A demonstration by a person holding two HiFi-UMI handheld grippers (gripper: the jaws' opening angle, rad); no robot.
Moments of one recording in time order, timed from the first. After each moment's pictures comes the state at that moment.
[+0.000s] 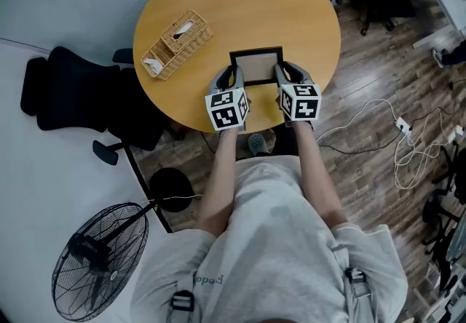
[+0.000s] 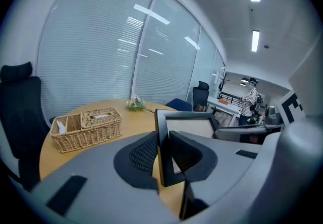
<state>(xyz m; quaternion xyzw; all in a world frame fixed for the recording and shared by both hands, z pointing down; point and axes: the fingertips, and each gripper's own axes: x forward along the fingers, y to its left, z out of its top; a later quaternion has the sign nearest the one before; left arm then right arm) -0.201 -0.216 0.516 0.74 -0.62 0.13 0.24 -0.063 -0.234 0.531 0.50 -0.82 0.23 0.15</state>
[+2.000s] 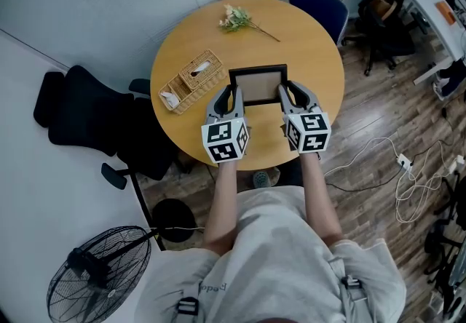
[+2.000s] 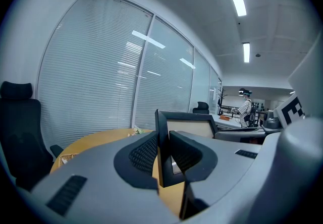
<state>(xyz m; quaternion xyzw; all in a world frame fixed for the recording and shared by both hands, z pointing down) -0.230 -0.236 0.388 0.75 -0.64 0.06 0.14 -0.092 -0.260 0.406 0.48 -0.86 0.13 0.07</state>
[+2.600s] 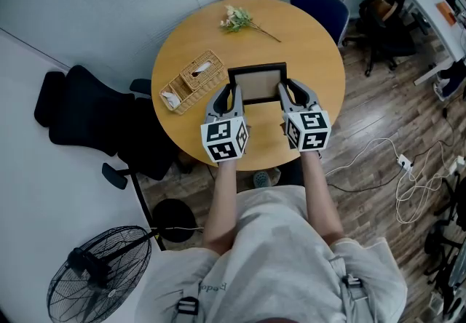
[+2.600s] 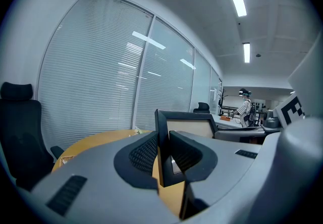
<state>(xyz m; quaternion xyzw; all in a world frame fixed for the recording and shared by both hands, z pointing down) -0.235 -0.241 0.384 0.75 -0.64 0.05 0.14 -0.097 -0.266 0.400 0.48 -0.87 0.13 0.07</state>
